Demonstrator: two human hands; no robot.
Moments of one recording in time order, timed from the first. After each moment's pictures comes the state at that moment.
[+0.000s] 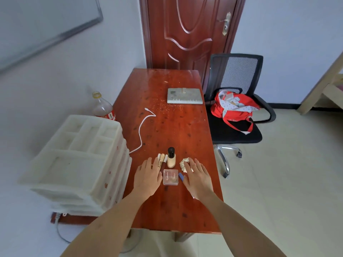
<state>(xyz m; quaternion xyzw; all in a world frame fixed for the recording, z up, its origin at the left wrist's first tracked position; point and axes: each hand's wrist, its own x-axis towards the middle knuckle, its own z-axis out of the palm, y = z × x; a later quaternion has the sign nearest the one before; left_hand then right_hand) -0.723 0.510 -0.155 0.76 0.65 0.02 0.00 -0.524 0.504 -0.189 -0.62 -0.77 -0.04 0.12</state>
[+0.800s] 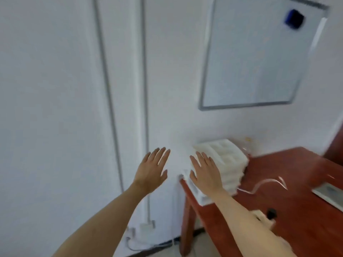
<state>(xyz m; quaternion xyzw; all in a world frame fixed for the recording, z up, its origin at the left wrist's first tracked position) -0.771 0.173 0.029 0.43 0.86 0.06 -0.27 -0.692 0.380 0.007 -0.07 -0.96 -0.05 0.25</state>
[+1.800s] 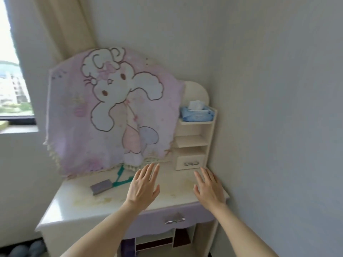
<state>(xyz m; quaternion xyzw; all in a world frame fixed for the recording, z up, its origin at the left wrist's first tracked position) -0.526 -0.537 0.002 -0.36 0.89 -0.10 -0.26 -0.756 -0.449 0.000 0.60 -0.78 0.12 0.14</state>
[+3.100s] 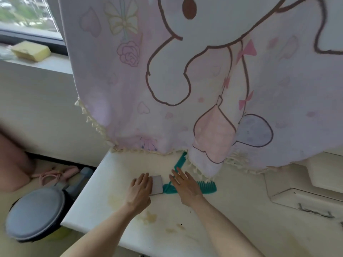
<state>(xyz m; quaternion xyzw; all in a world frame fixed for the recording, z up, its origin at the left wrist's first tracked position) -0.395 -0.865 -0.224 -0.60 0.80 0.05 0.05 -0.599 -0.907 -0.219 0.89 -0.43 -0.17 -0.01</state>
